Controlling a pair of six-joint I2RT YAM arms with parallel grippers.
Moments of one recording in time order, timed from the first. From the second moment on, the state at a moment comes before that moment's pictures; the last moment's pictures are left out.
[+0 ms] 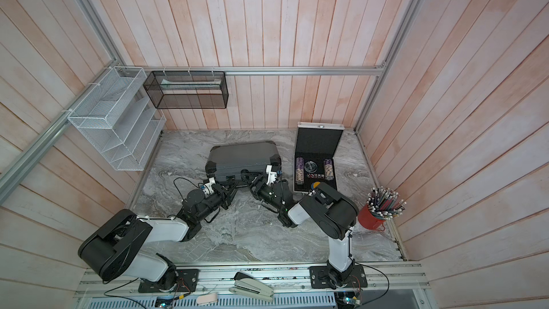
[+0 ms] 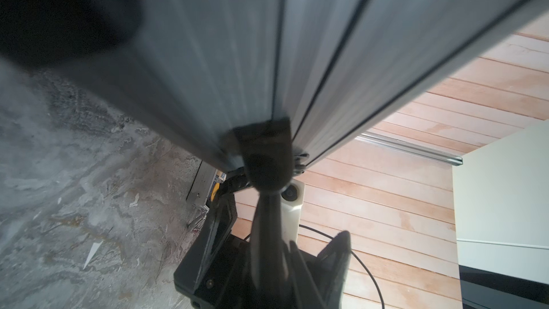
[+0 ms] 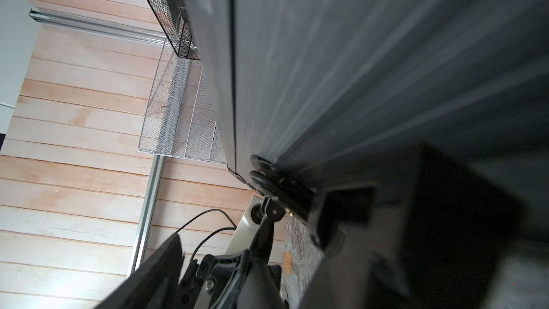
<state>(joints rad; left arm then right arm) -0.55 1.48 0.32 1.05 0.21 -1.73 0.78 1.89 0.63 1.30 -0.21 1.42</state>
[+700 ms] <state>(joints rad) -0.55 1.51 0.32 1.12 0.20 -1.71 0.78 1.89 0.63 1.33 -0.20 1.49</state>
